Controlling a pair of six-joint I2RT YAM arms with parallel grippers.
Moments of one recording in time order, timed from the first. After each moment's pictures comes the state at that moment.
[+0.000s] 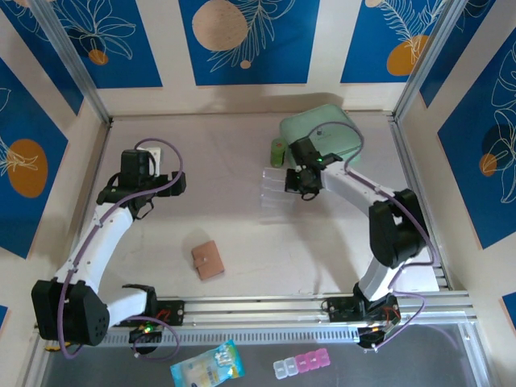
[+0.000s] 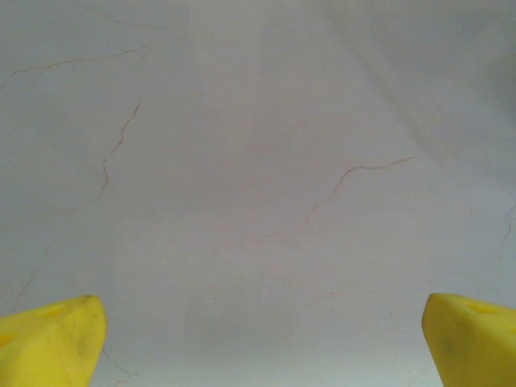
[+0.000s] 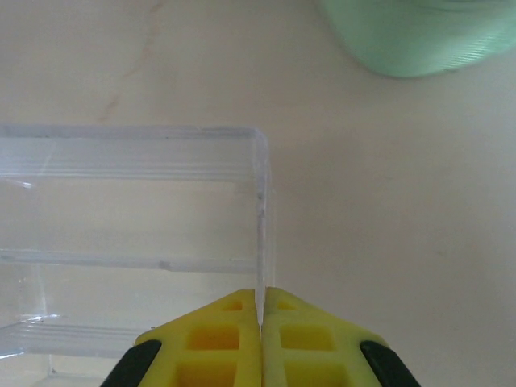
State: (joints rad) left arm -0.13 1.16 0.95 -0.57 0.00 -0.12; right arm 0.48 1.73 1.27 -0.68 0.01 0.53
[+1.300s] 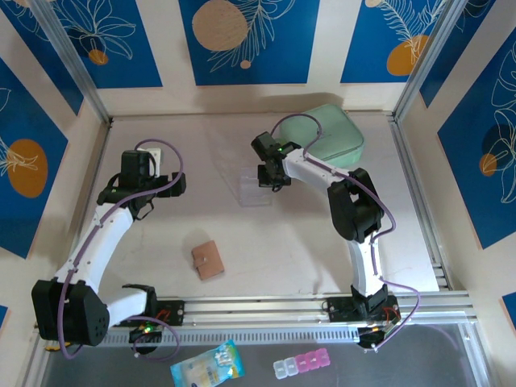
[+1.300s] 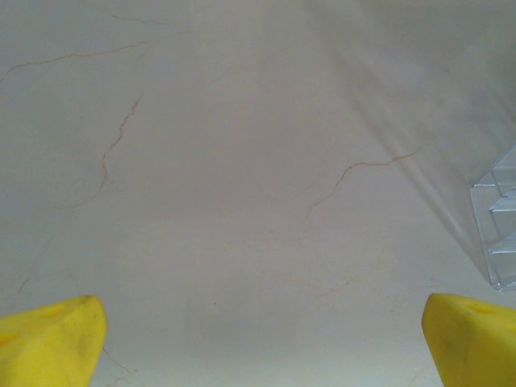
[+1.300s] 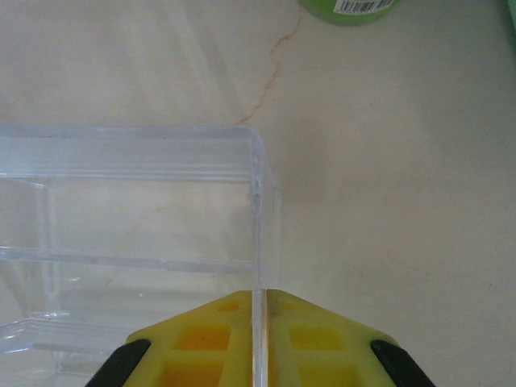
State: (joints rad) left arm -0.13 1.16 0.94 -0.57 0.00 -0.12; right arm 0.60 2.07 1.64 -0.81 0.13 0.58
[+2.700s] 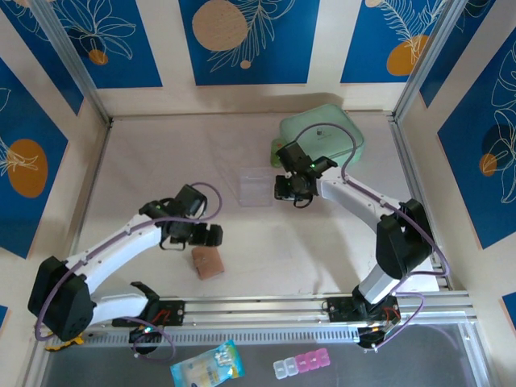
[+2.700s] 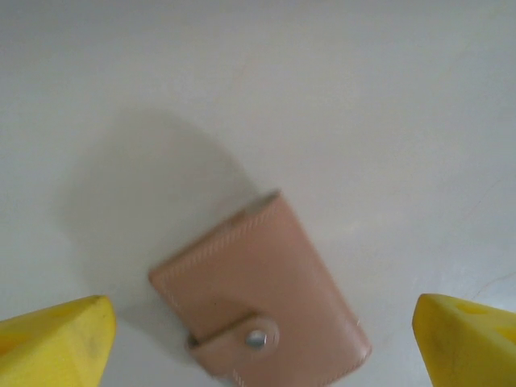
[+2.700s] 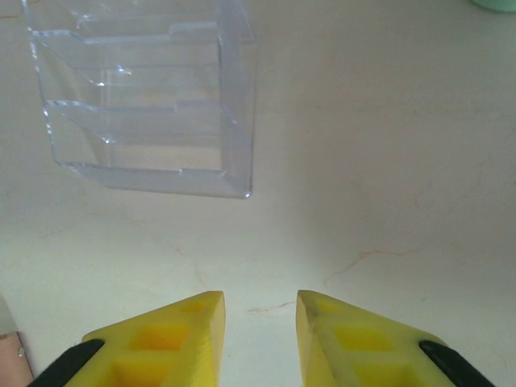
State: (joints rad) left arm -0.62 1.18 0.77 -0.87 0.08 -0.51; right arm 0.59 1.61 1.25 -0.78 0.00 0.58
